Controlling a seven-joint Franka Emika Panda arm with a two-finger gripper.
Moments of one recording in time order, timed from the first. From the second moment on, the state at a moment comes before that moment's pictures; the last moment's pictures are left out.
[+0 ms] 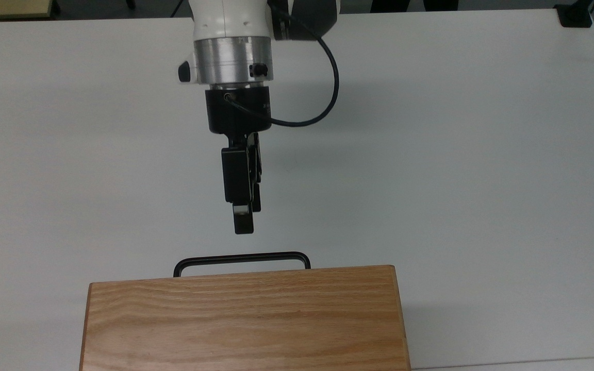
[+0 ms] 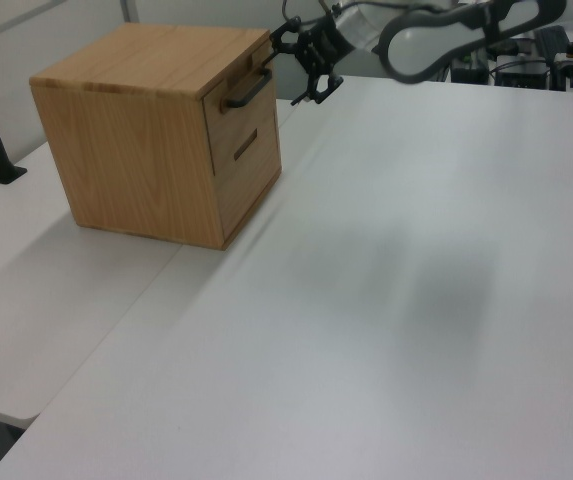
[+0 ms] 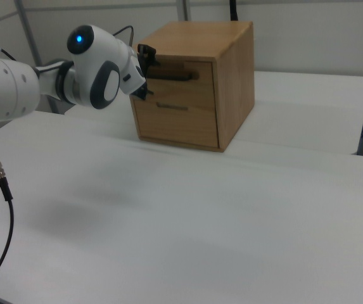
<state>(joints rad) 0.03 0.42 0.05 -1.55 0.06 2.90 1.56</state>
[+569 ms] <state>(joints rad) 0.03 0.53 0.04 -1.48 0.06 3.04 1.60</state>
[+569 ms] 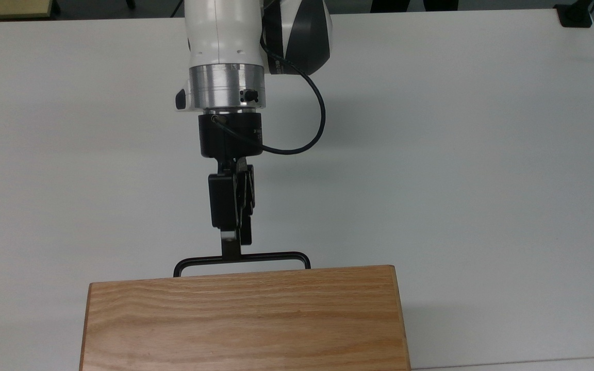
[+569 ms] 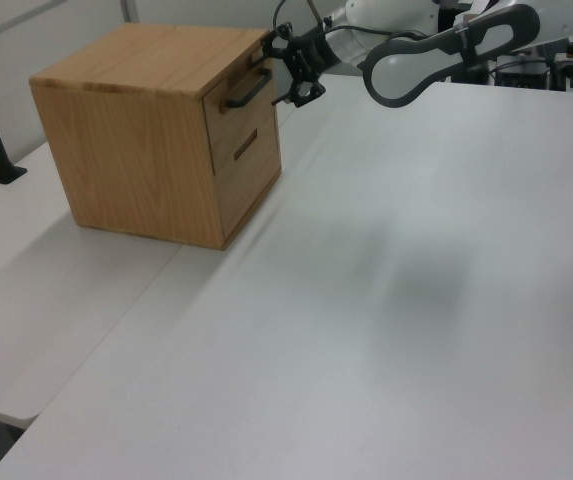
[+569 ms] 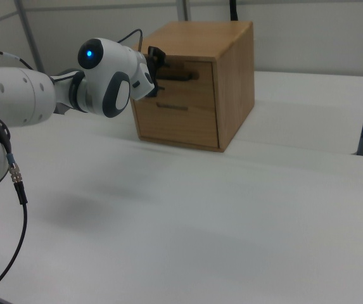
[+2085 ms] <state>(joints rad) 0.03 0.57 0.04 -1.44 0.02 3.05 1.52</state>
